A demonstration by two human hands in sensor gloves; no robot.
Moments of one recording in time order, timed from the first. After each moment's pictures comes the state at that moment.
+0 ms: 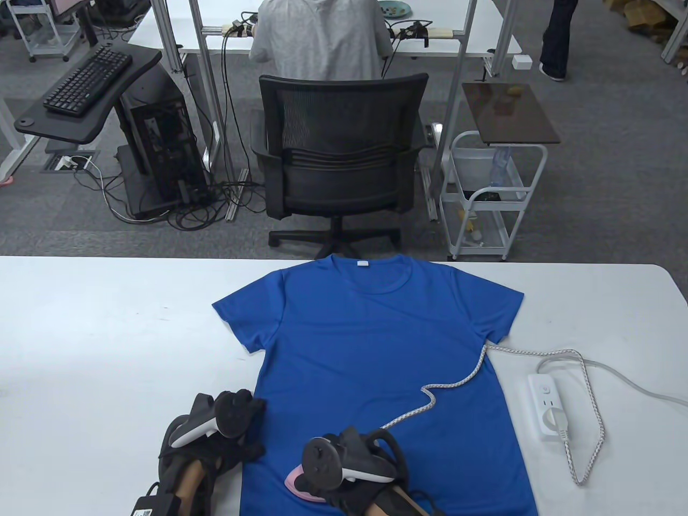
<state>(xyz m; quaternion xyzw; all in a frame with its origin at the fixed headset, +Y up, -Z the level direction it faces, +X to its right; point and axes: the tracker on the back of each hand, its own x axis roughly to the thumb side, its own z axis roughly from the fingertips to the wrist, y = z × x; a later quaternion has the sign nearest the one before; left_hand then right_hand) -0.235 -0.803 -0.345 -0.28 -0.11 0.07 0.95 -0.007 -0.734 -0.278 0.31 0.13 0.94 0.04</state>
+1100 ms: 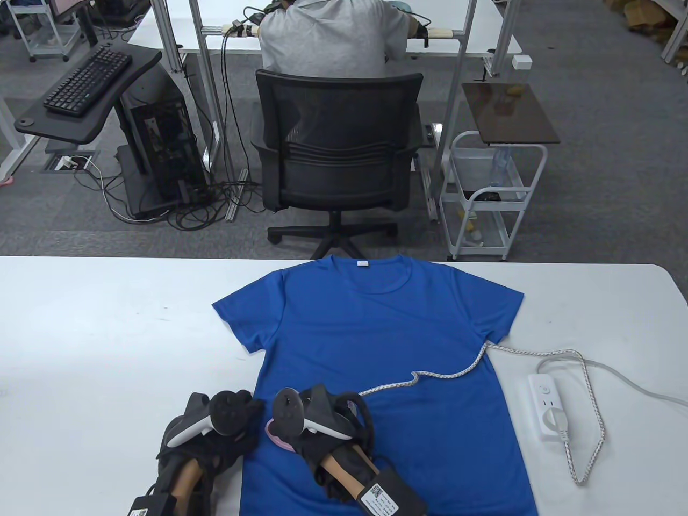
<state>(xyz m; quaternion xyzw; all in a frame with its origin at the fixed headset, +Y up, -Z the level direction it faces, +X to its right) -0.240 -0.803 -0.345 -0.28 -0.11 0.10 0.95 -0.054 -0.735 -0.337 0.24 0.11 0.96 0.05</state>
